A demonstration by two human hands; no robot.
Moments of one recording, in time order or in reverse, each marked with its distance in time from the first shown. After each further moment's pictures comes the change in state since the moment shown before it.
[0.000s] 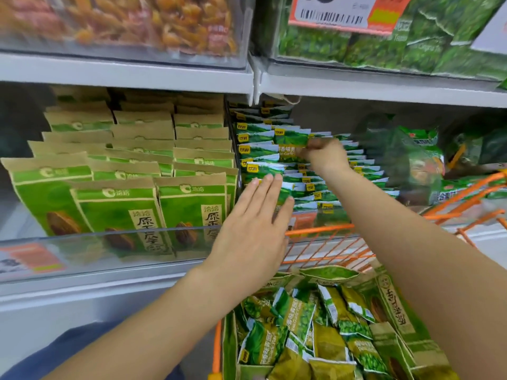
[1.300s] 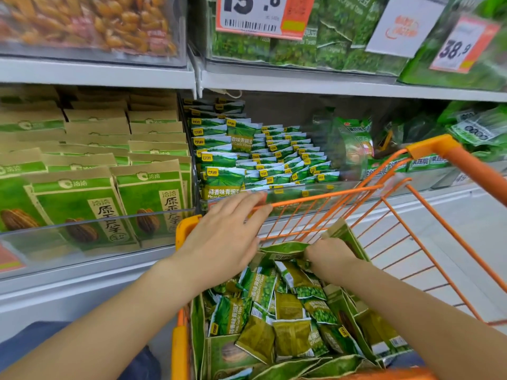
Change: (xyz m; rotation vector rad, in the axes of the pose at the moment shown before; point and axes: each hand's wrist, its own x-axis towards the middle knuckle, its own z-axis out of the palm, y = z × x) left_hand -0.012 0.017 -0.011 -0.347 -0.042 0.188; right_hand -0.158 0.112 -0.064 -1.480 -0.657 -0.177
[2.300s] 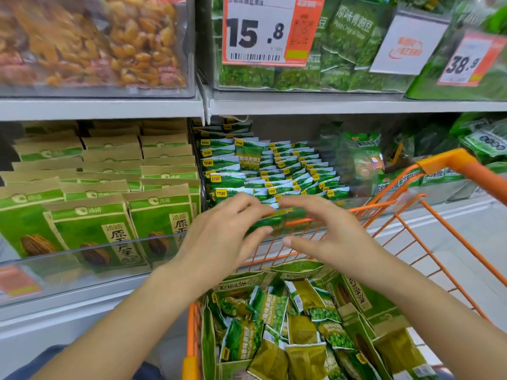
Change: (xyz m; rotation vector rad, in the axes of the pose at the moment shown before) left_hand 0.015 -0.011 -0.030 -0.328 0.248 -0.131; right_hand -0.056 -0.002 -0.087 1.111 0.709 -0.297
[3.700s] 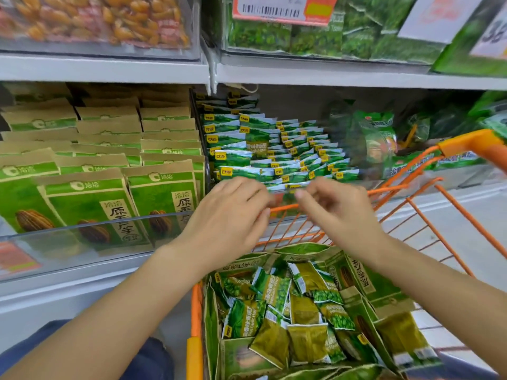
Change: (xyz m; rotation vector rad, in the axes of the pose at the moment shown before) left_hand -0.004 -0.011 0.008 0.265 -0.105 0.109; right_hand 0.013 0.020 0.014 -0.038 0.244 -0.133
